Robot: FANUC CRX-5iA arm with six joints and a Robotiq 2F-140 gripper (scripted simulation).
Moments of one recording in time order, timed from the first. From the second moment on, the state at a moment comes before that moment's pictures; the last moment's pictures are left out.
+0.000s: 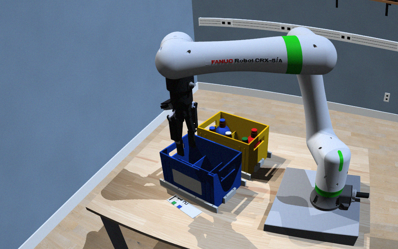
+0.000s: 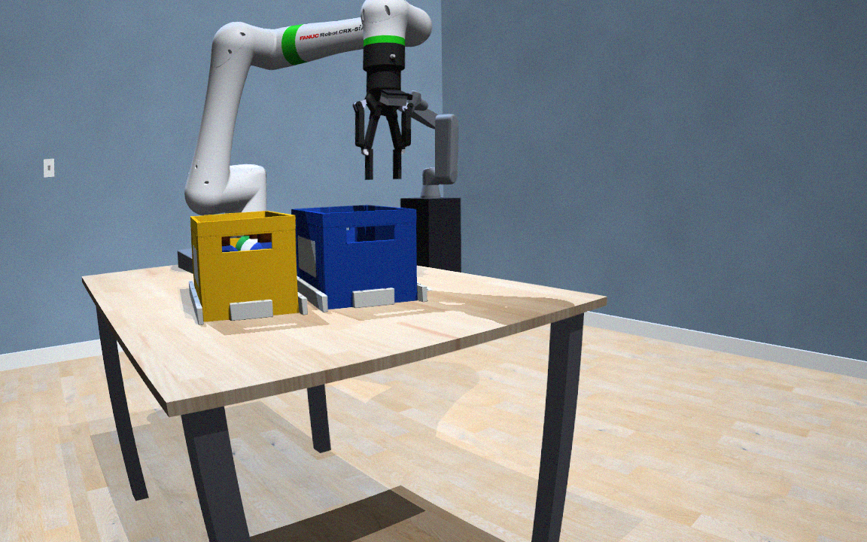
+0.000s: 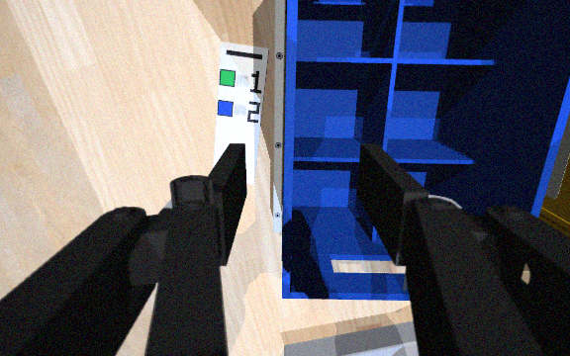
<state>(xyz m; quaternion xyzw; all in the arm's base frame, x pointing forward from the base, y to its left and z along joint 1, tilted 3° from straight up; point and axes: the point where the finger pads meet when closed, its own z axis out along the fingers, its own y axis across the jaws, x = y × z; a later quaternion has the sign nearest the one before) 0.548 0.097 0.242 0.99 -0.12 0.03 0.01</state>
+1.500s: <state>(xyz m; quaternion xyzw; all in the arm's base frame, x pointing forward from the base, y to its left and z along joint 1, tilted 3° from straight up) 0.507 -0.087 0.295 0.99 -0.12 0.03 0.01</state>
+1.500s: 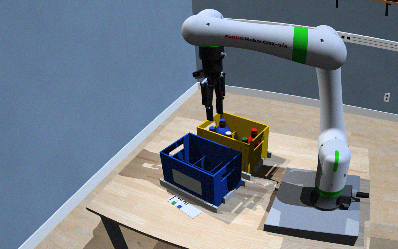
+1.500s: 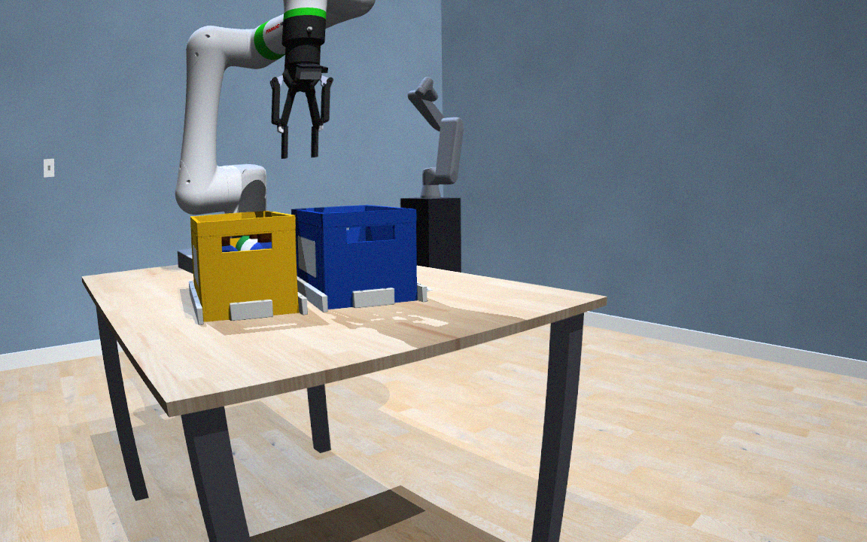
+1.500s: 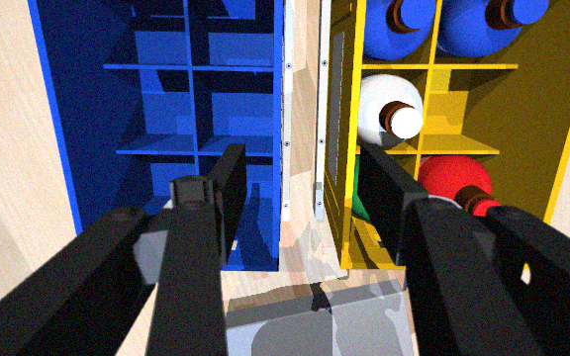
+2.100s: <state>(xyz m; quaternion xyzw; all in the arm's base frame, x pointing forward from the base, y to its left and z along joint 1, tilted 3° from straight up) 0.490 -0.161 0.316 0.99 -0.12 0.03 0.01</state>
